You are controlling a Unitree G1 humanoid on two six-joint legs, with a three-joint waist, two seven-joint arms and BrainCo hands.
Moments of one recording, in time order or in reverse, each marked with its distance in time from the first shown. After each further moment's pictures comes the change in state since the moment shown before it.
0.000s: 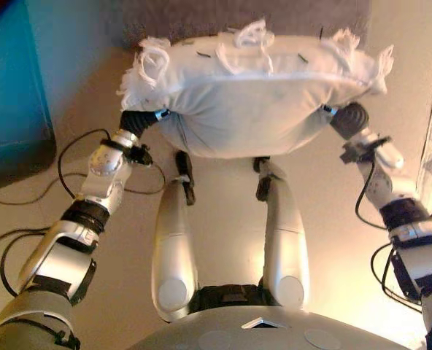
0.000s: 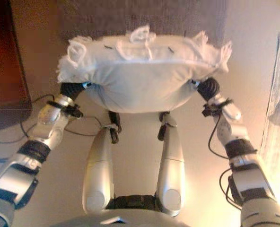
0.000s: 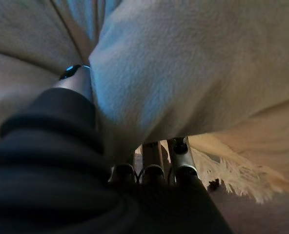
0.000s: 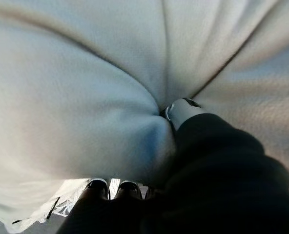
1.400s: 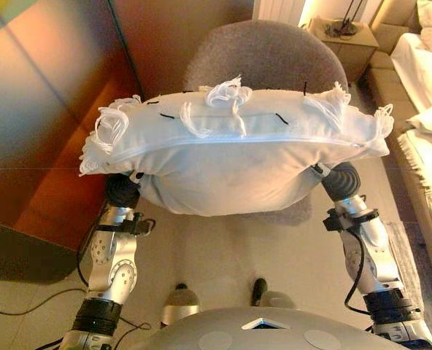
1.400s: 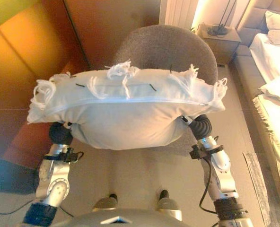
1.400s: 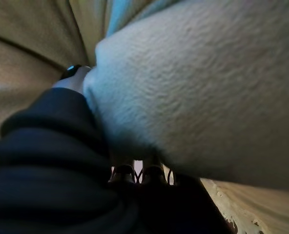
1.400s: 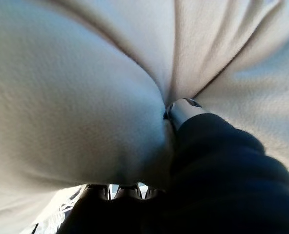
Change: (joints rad) left arm 0.613 -0.256 0.295 -0.518 -0.061 -0.001 0.011; right arm 0.518 0.196 -0.116 -0.627 -0.185 -0.072 -0.133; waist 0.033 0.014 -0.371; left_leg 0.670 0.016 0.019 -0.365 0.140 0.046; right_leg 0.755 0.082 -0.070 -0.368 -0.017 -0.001
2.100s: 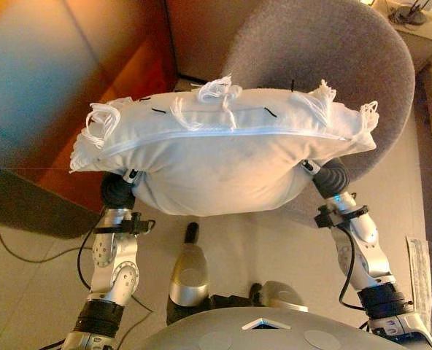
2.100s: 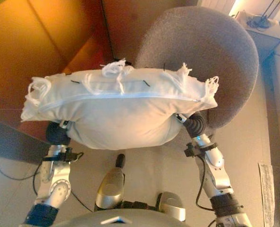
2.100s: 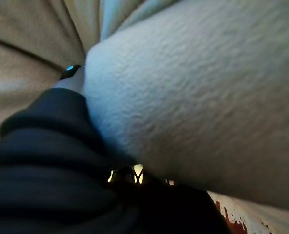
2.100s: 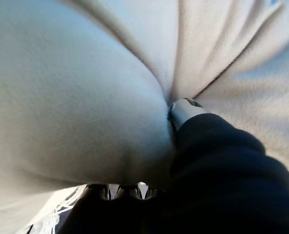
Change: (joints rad) left arm -0.003 0.021 0.014 0.005 0.003 -0.055 0.084; right arm -0.040 0.007 0.064 -0.005 -0.002 0.003 -0.045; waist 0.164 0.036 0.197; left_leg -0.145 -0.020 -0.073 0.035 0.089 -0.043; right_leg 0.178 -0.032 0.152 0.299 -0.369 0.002
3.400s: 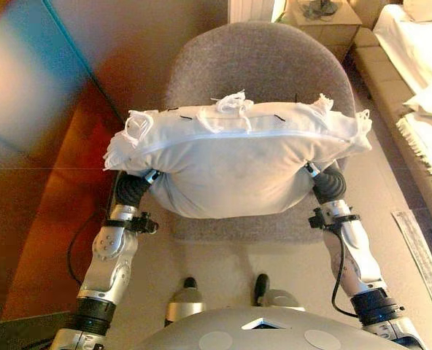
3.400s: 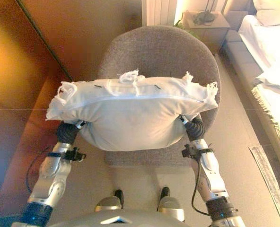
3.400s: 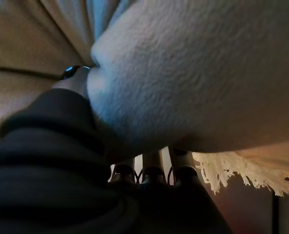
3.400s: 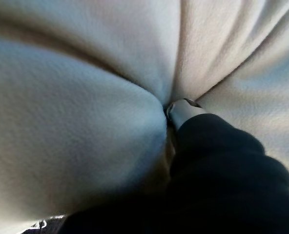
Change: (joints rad) left arm 0.005 0.039 -0.035 -0.015 0.293 0.193 0.130; right arm 0.032 0.043 0.022 0.108 -0.005 0.019 -0.207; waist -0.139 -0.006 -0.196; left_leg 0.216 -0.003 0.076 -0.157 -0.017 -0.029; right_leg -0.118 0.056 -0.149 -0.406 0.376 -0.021
